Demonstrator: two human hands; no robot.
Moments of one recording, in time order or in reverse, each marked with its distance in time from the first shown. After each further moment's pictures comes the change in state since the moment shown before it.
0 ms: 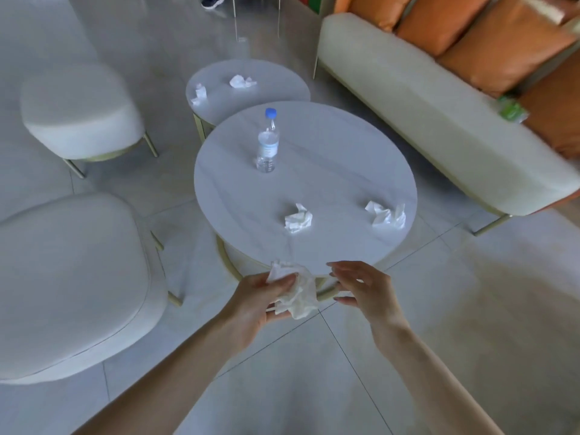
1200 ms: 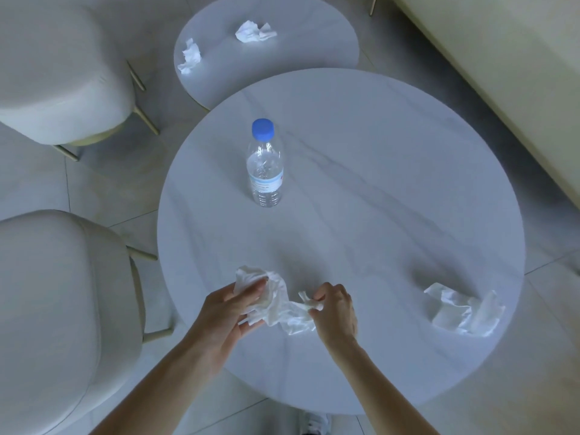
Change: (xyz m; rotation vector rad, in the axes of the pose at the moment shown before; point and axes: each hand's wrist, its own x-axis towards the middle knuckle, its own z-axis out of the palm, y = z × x) left_hand 0.277 0.095 -0.029 -0.204 0.413 -0.166; right_hand 0.356 0.082 0.077 -0.871 -0.141 0.089
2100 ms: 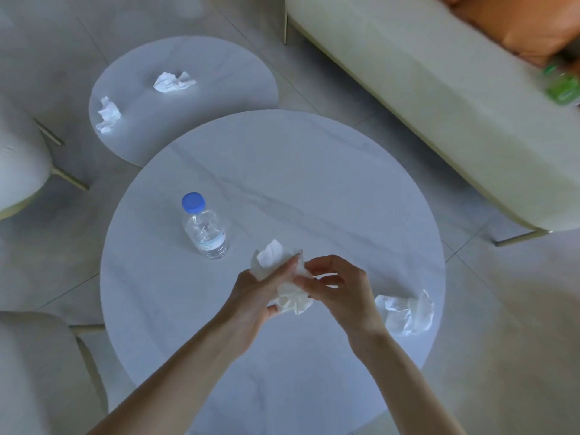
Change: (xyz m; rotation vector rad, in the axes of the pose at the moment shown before) left_hand 0.011 0.075 0.119 0.254 -0.338 0.015; right_hand -0.029 -0.067 -0.171 0.869 0.121 -0.002
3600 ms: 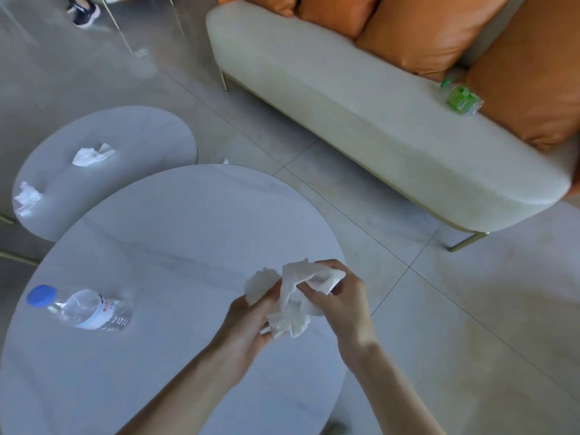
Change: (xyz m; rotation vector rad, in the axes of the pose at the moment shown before) left_hand 0.043 0.000 0.222 0.131 -0.039 -0.015; right_hand 0.047 -0.020 -0.226 0.262 0.081 -0.178
